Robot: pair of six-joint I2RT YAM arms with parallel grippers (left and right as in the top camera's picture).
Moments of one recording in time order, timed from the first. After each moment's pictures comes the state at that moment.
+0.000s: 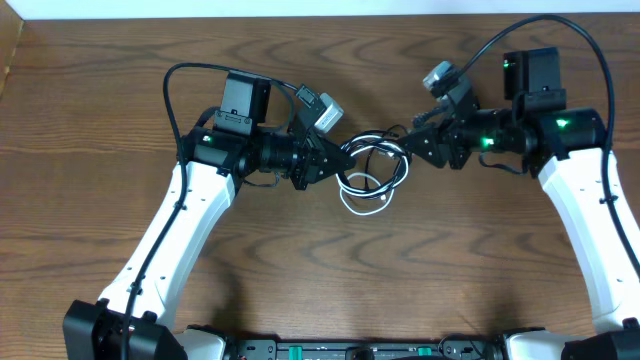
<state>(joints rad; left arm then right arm) -0.28 1.49 1.22 -0.70 1.01 0.27 0.16 1.49 1.37 -0.86 -0.82 -0.38</state>
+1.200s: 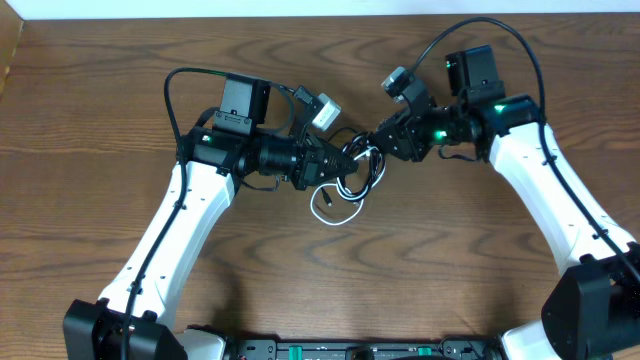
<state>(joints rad) -0.28 1.49 1.22 -0.71 1.09 0.12 0.28 1.68 1.37 -0.70 -0.72 -0.24</state>
